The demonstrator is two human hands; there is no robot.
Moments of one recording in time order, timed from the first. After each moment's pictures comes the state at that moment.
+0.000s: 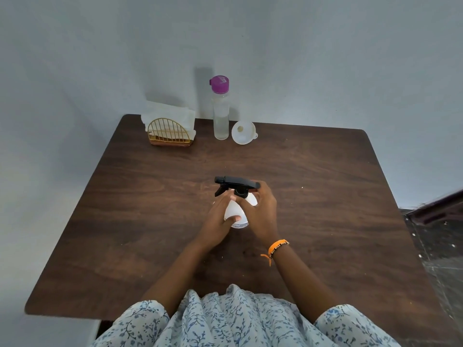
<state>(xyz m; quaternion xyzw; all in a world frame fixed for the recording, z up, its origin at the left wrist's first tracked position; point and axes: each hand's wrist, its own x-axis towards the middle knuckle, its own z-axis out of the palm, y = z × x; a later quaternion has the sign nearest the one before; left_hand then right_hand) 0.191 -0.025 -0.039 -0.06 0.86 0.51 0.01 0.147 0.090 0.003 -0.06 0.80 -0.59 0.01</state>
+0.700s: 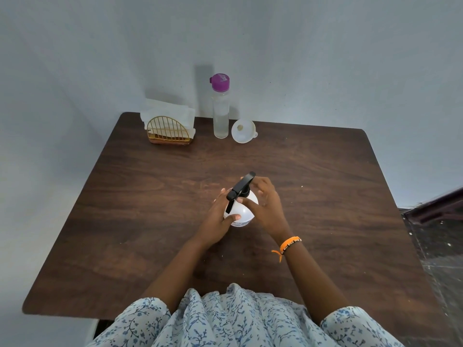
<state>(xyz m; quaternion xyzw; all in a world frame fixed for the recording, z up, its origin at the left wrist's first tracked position) 0.188 -0.029 -0.042 -0.09 0.83 0.55 0.04 0.133 0.105 0.000 -0.16 0.81 -0.55 0.07</state>
